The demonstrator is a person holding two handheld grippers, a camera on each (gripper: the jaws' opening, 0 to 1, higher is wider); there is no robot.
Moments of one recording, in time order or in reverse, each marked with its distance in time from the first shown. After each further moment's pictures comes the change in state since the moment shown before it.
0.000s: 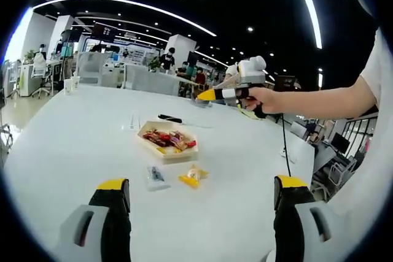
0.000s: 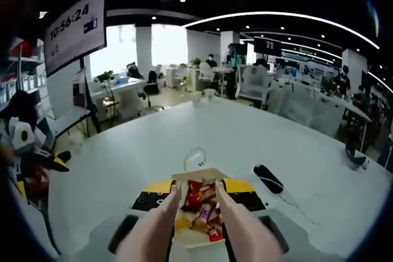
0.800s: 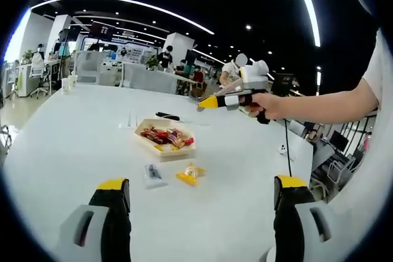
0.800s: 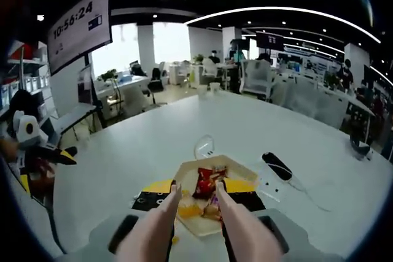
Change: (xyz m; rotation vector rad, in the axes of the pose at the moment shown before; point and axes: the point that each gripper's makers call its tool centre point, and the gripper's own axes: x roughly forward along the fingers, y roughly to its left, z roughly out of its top) left arm 0.002 -0.003 -0.006 0.006 0.015 -0.012; right arm -0.006 0.017 -0.030 0.023 0.022 0.030
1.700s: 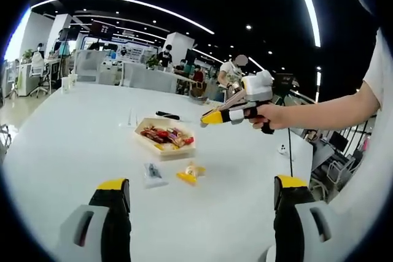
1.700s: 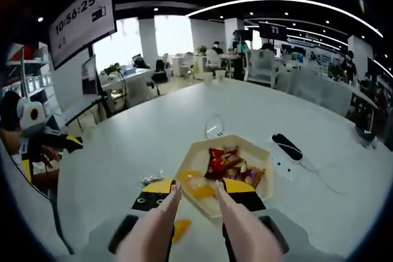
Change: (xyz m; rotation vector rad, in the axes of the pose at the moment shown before) left arm 0.002 0.001 -0.001 -0.006 0.000 -0.003; right arm -0.003 0.026 -0.042 0.017 0.064 0.035
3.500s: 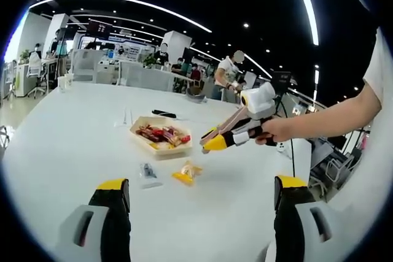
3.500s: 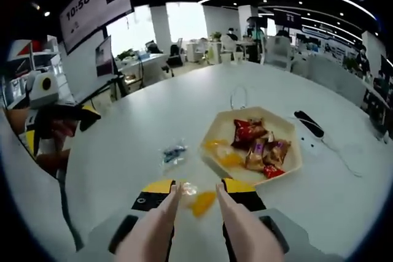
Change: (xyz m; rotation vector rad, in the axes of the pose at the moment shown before) left arm 0.009 -0.006 -0.003 0.010 0.015 -0.013; right arm 0.004 0.036 -0.058 -0.038 0.103 0.109
